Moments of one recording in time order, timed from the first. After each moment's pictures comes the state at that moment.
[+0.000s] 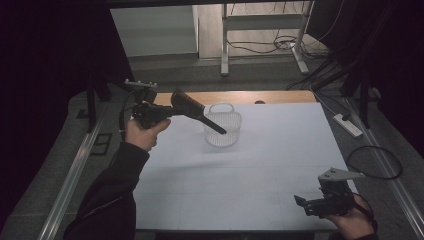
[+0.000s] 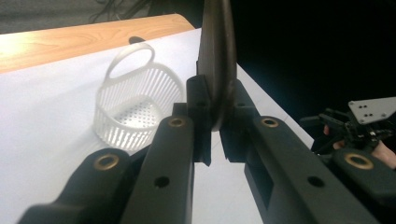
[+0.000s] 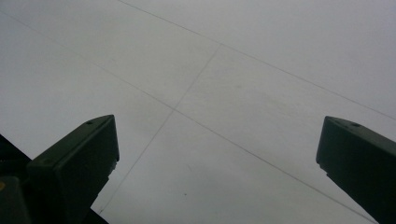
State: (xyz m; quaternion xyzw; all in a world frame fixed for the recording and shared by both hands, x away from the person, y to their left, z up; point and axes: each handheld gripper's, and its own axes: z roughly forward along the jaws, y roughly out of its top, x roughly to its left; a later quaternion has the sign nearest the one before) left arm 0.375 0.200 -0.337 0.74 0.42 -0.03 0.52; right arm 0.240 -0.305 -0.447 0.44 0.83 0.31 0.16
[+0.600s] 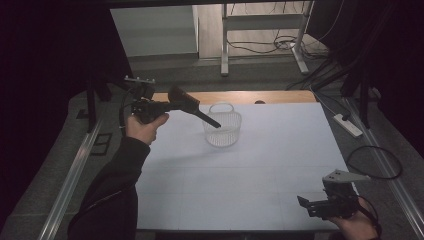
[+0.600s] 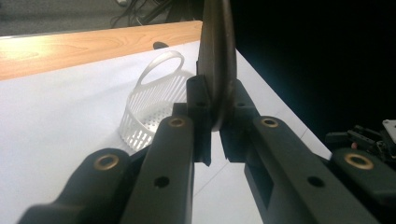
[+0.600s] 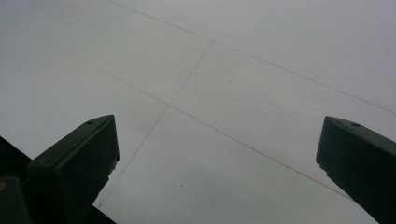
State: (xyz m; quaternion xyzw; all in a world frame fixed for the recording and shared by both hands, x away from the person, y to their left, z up) left arm 0.395 0.206 -0.346 0.73 0.45 -0.01 0.51; right arm 0.234 -0.311 -0.445 0.45 0.82 0.32 0.17
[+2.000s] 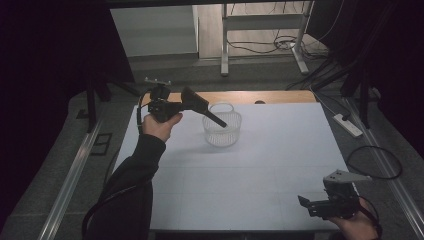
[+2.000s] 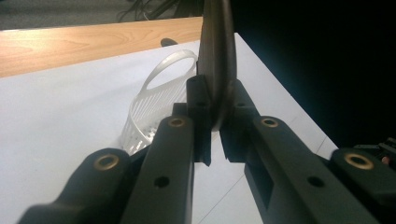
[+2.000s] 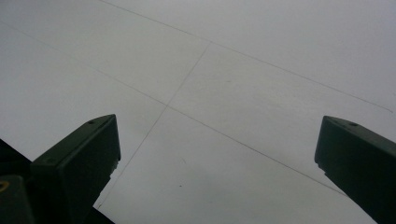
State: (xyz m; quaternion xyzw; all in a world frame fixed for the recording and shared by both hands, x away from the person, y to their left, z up) left arm 0.422 0.177 -0.372 0.73 0.47 -0.01 0.50; right arm 0.234 -0.312 -0.445 0.46 0.81 0.32 0.17
